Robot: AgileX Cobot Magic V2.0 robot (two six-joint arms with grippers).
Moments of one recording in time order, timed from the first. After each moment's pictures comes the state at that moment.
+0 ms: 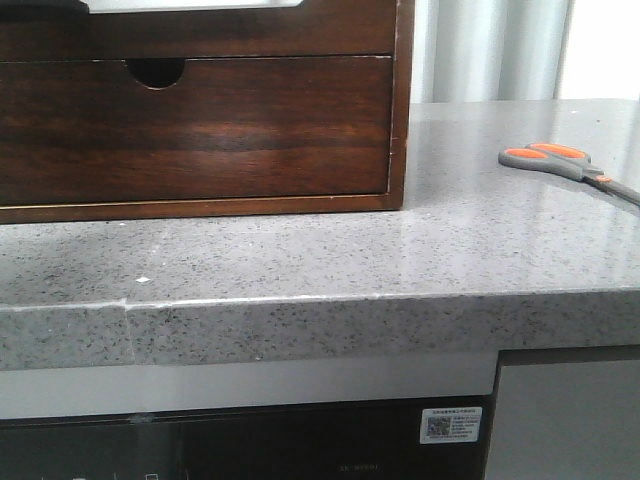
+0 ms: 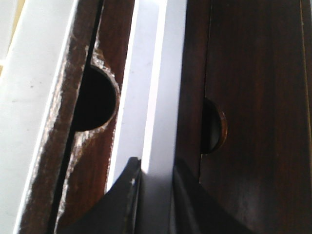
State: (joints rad) left arm -0.21 1.18 -0.66 1.12 -0.47 0.22; right arm -0.08 0.37 -0.28 -0.02 0.29 0.13
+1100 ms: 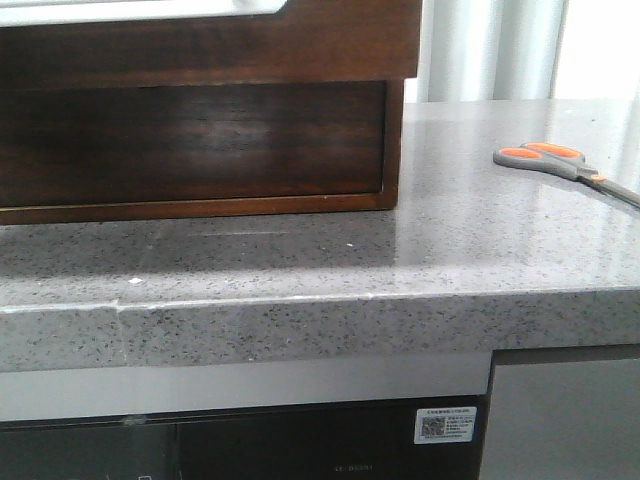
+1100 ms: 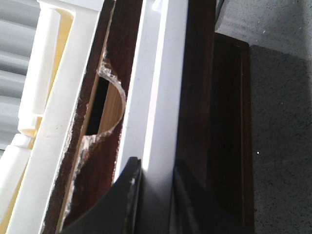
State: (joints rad) left arm -0.21 0.69 -0.31 1.17 -0.54 0.19; right arm -0.08 0.37 -0.28 -0.02 0.30 0.13
